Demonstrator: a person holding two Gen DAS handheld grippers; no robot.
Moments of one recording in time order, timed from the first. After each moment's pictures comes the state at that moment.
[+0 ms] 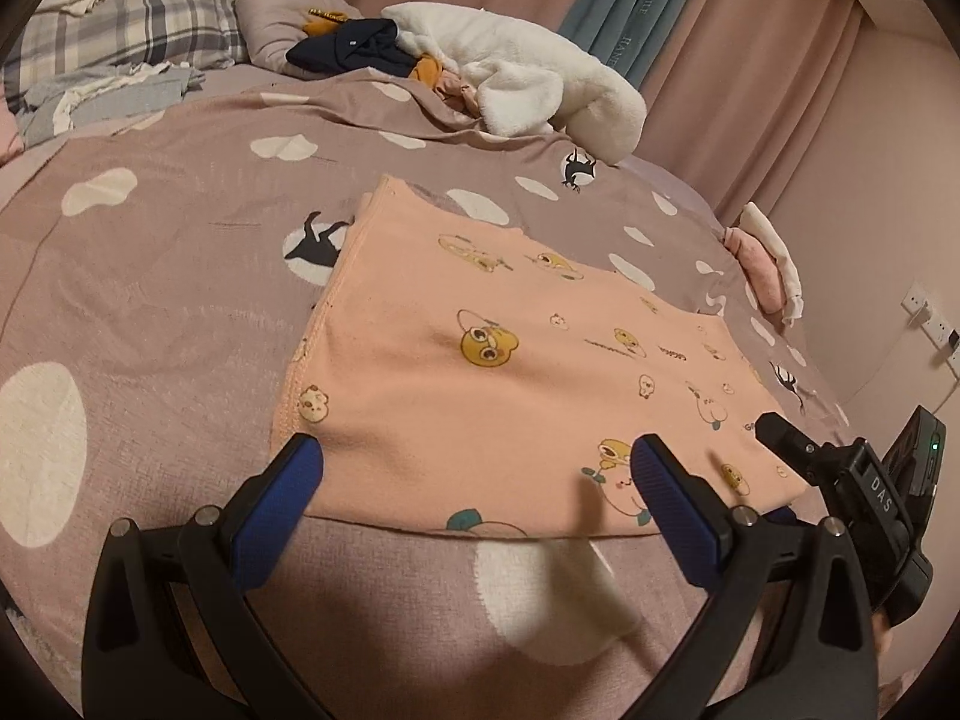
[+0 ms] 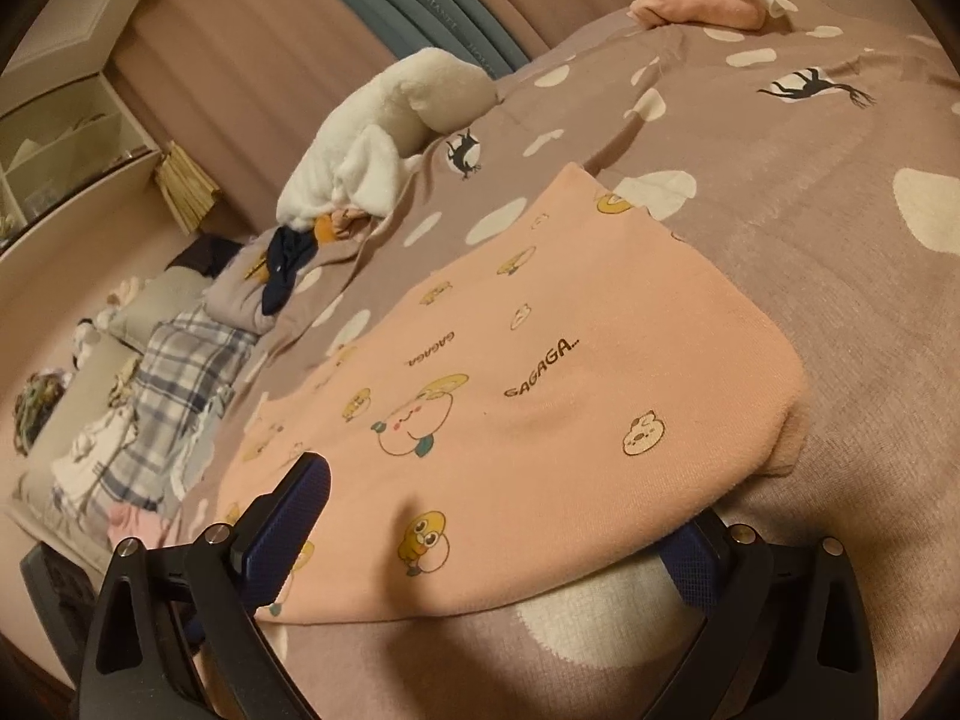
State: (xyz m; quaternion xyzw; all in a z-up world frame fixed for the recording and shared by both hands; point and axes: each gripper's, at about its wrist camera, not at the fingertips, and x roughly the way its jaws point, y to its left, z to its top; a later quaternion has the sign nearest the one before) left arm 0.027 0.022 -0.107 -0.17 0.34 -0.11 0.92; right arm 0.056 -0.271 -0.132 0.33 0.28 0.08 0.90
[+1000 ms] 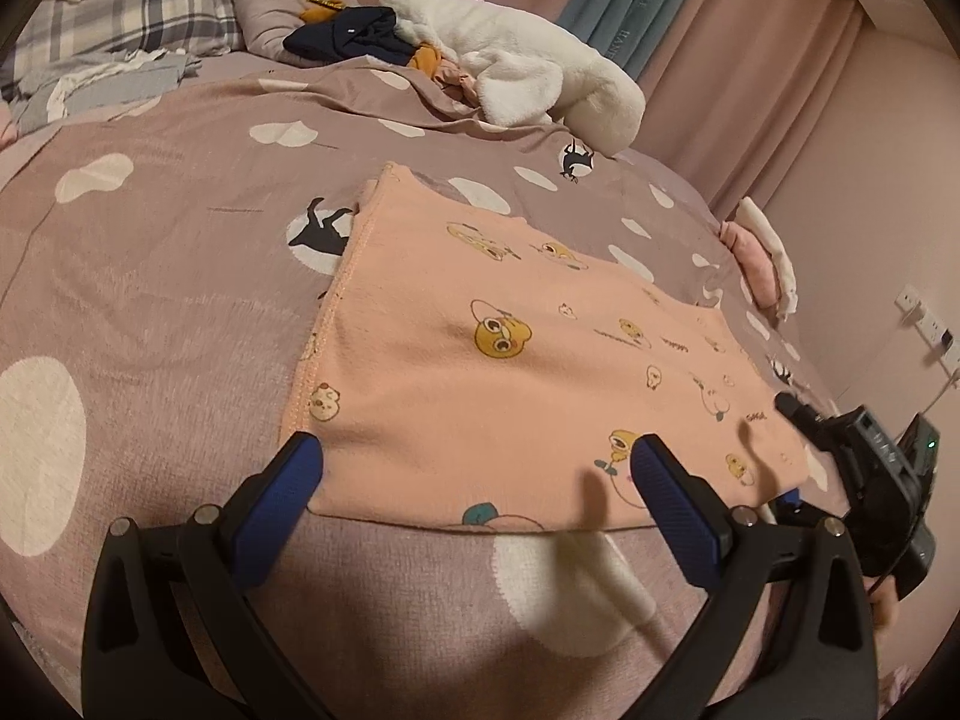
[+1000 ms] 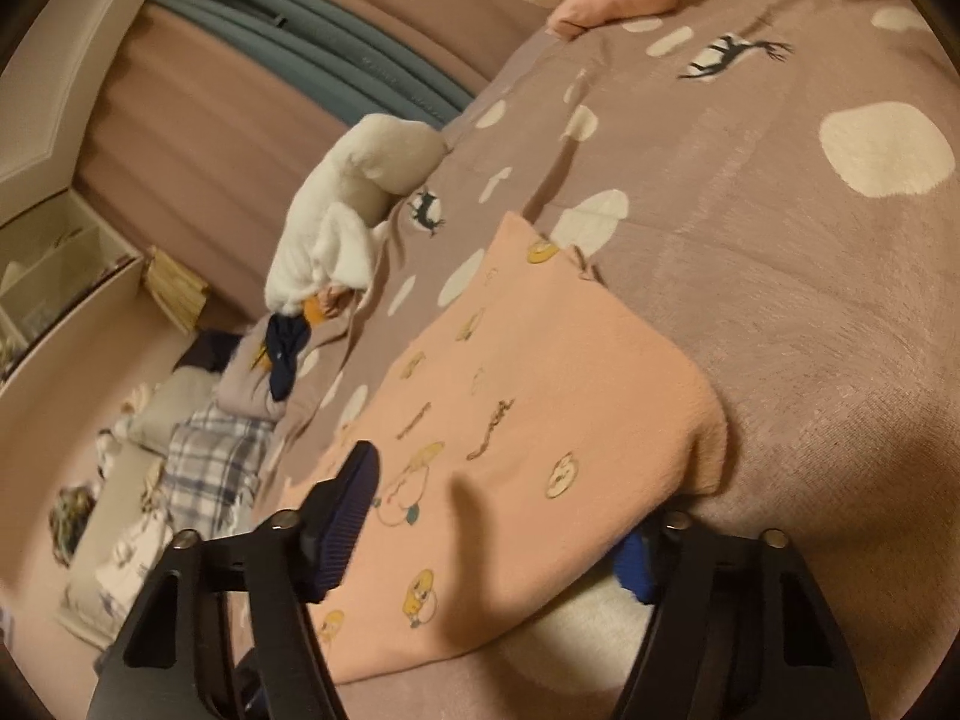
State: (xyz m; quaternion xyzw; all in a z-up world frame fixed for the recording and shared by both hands) left arm 0.030 0.028 -0.110 -0.18 0.35 -0.12 0.91; right arm 0.050 -0.297 -0.140 0.44 0.24 0.05 0.86
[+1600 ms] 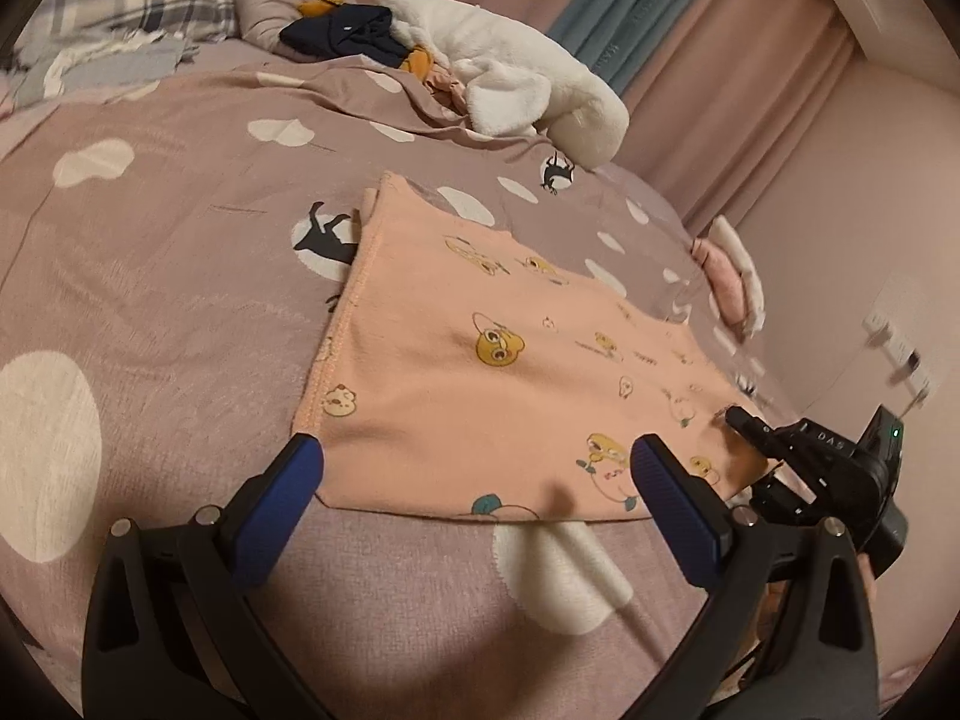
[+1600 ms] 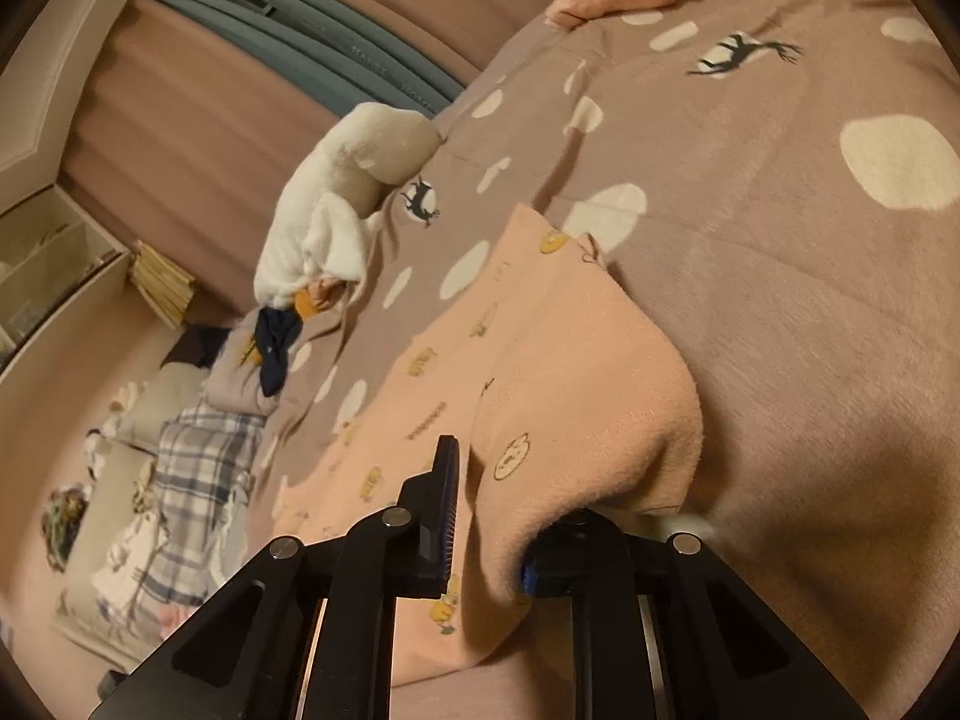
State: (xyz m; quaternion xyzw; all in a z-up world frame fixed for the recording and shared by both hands) left arm 0.021 0.049 -0.104 -0.22 0.34 -0.15 0.90; right arm 0.056 -0.289 -0.124 0.43 0.25 0.05 0.86
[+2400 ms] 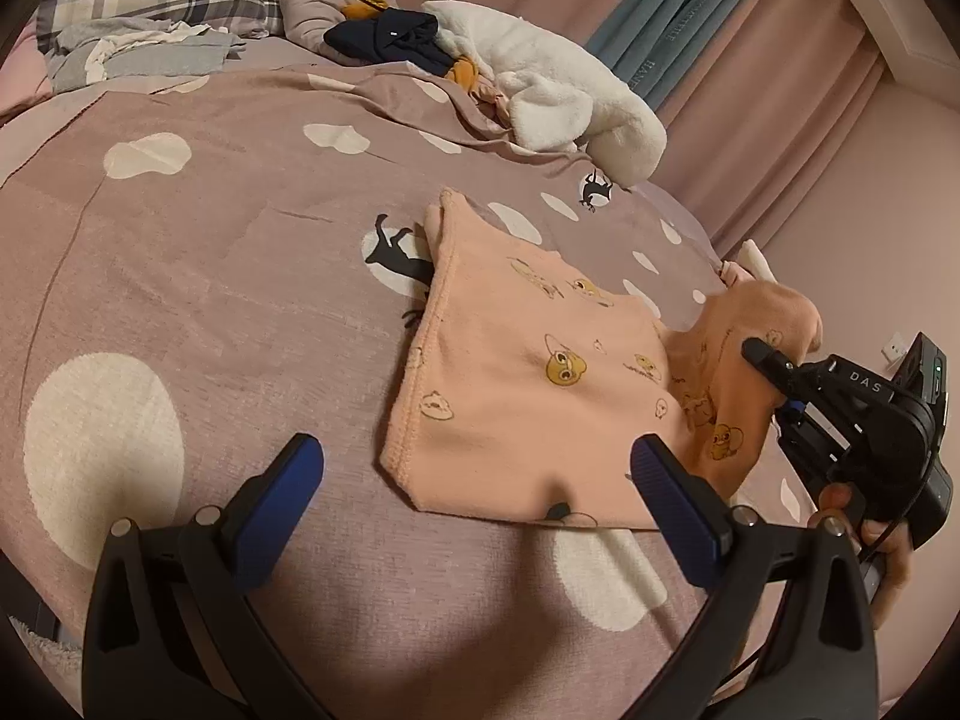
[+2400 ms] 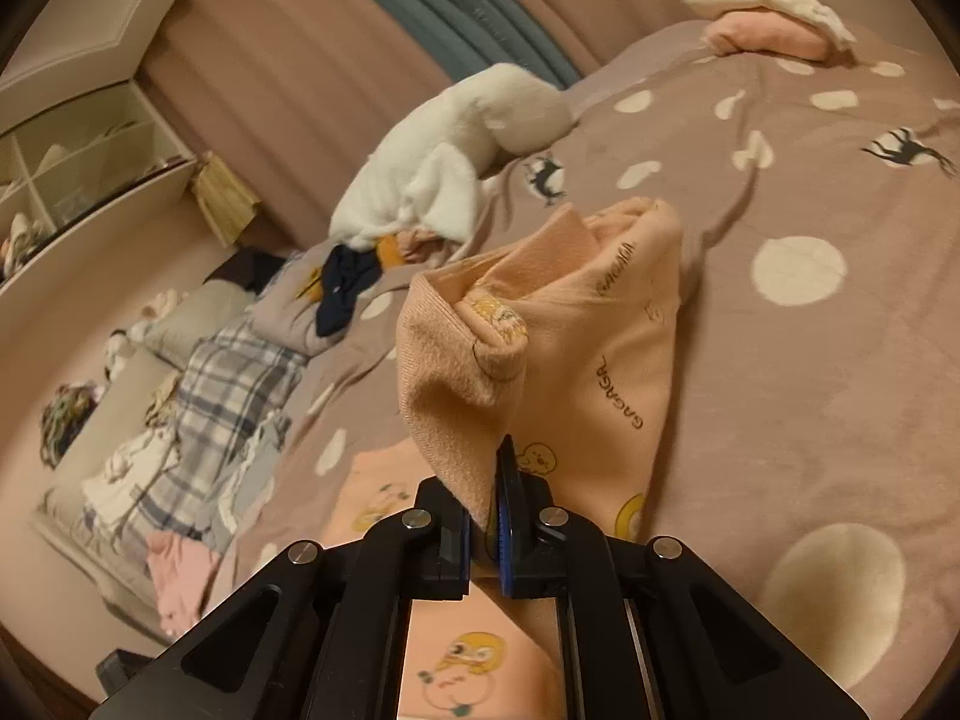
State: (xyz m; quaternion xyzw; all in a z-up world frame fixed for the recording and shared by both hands) left arm 0.016 0.072 -0.101 -0.23 0.34 -0.11 0.90; right arm 0.090 -0.219 -0.074 0.33 0.25 0.13 0.90
